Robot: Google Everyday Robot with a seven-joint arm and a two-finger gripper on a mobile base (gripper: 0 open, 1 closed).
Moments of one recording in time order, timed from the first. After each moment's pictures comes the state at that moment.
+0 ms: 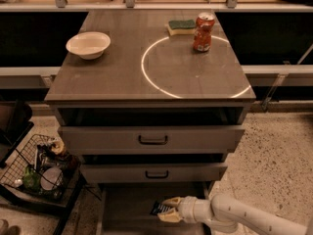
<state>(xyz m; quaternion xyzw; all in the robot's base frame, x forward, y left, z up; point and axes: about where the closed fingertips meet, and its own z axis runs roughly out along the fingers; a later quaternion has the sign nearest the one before) 0.464 -0.047 0.296 -0.44 0.75 0.32 0.38</state>
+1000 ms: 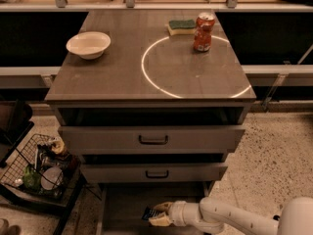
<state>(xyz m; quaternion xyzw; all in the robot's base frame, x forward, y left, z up) 0.459 -0.008 0.238 -0.43 0.75 0.36 0.36</state>
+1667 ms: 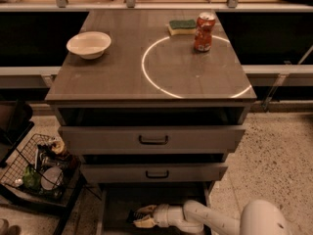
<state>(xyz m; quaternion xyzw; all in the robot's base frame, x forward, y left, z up) 0.472 0.068 0.170 -0.42 0.70 0.43 0.38</state>
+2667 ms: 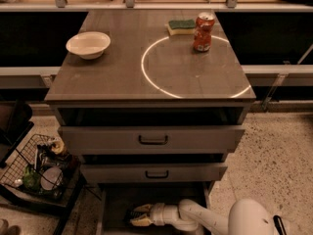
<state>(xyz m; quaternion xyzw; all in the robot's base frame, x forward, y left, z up) 0.486 0.088 0.141 -0.43 0.69 0.44 0.39</state>
